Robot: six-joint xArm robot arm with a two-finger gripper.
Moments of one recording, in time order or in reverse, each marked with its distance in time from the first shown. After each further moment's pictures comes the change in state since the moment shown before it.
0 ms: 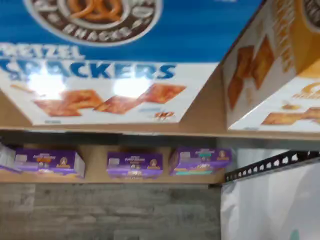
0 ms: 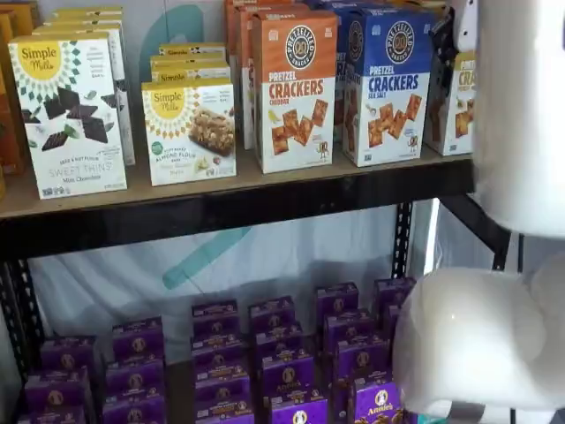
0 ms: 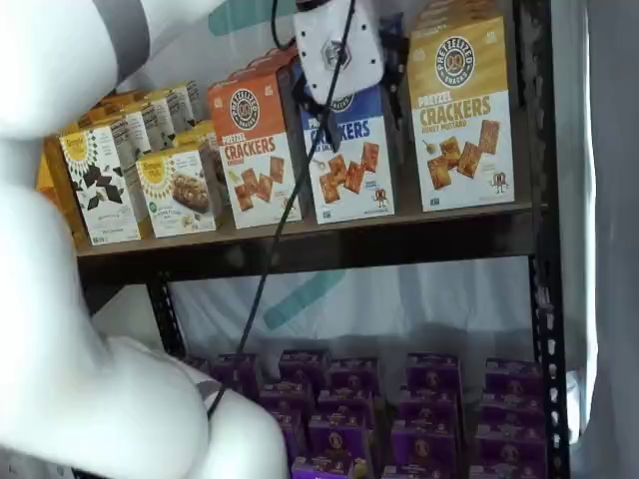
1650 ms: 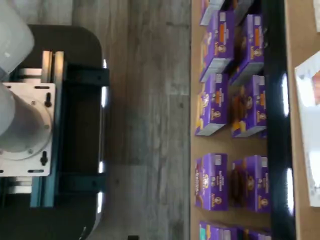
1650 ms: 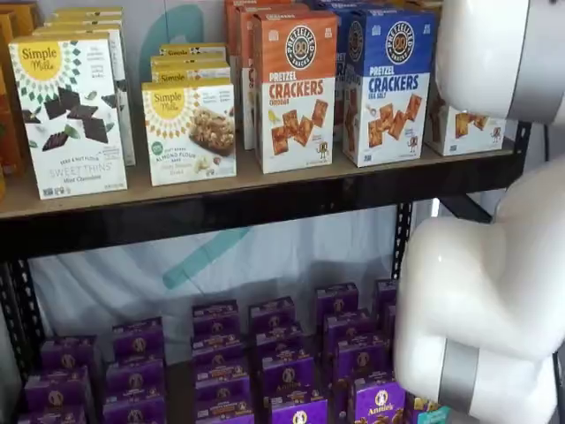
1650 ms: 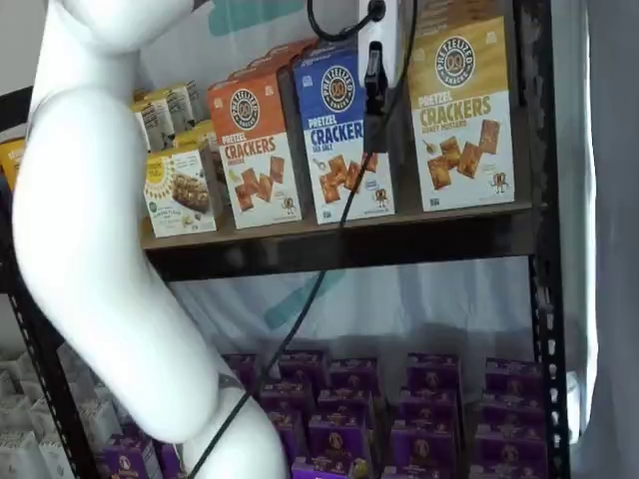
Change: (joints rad) arm -0.251 0.307 -0.308 0.222 0.367 -1.768
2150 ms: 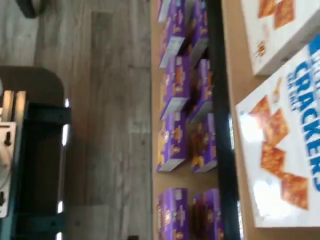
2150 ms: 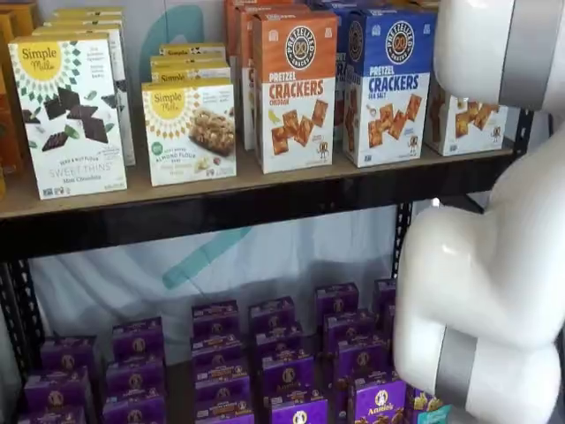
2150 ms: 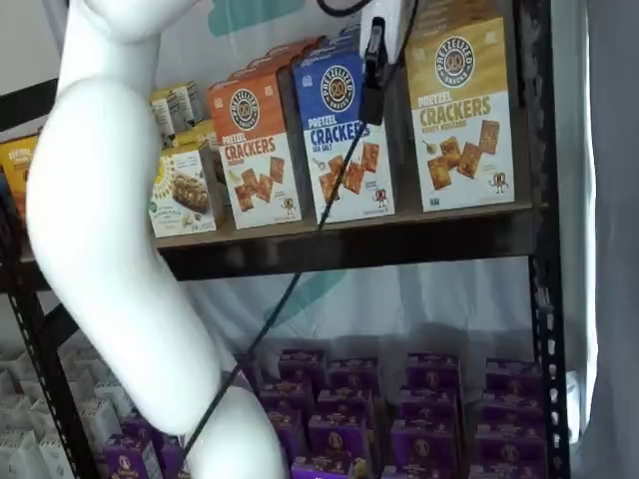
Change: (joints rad) arm -0.111 0.060 -0.105 0.198 0.052 -0.003
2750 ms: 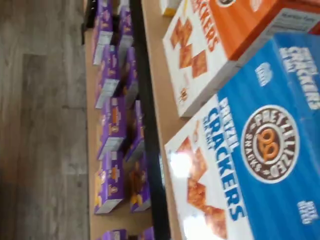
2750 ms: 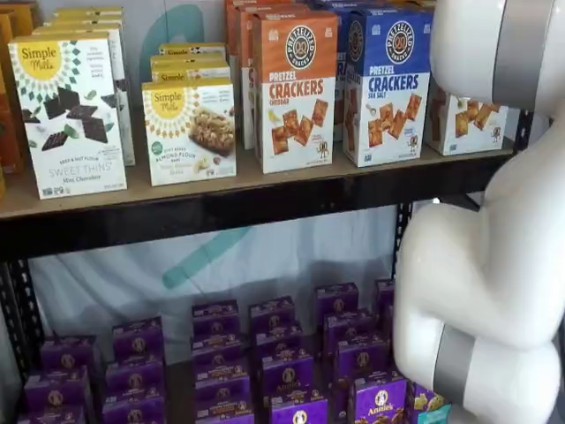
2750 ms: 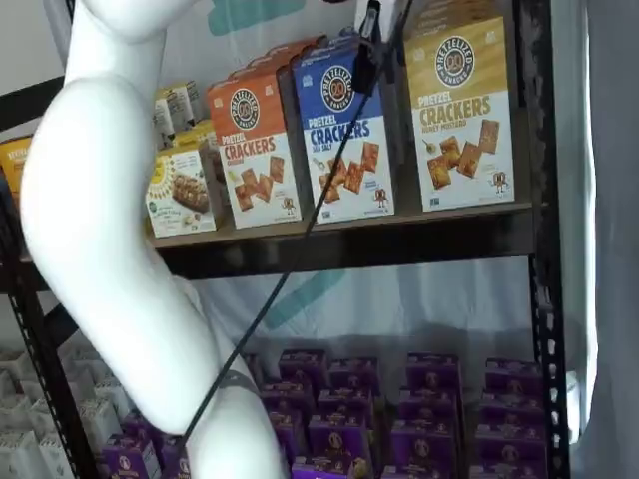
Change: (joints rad) arm -0.075 -0.011 0.012 0.215 -0.054 0.043
